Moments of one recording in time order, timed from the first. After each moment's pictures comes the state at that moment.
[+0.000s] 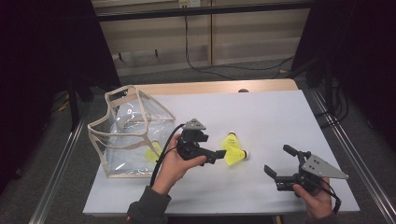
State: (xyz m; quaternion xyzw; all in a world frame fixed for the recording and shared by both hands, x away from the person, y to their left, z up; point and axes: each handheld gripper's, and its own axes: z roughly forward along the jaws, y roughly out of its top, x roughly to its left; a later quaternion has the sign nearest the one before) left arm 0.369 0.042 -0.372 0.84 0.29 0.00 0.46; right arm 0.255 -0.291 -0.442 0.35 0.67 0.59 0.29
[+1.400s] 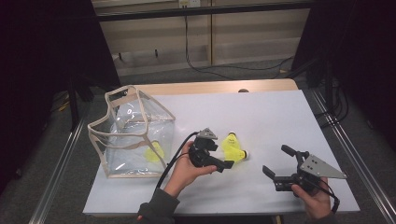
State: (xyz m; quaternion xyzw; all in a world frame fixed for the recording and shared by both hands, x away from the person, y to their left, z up) left arm 0.371 0.016 -0.416 0.86 0.26 -0.04 0.44; right arm 0.256 -0.287 -0.442 0.35 0.67 0.59 0.29
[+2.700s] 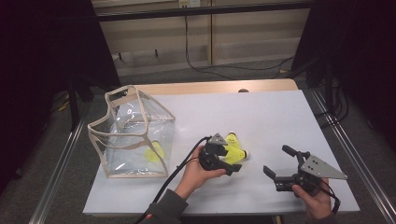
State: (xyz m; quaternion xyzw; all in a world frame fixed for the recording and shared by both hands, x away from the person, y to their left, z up) left arm 0.368 -0.010 -0.439 0.87 0.24 -0.04 0.43; right arm 0.255 -0.288 -0.442 0.35 0.67 0.58 0.29
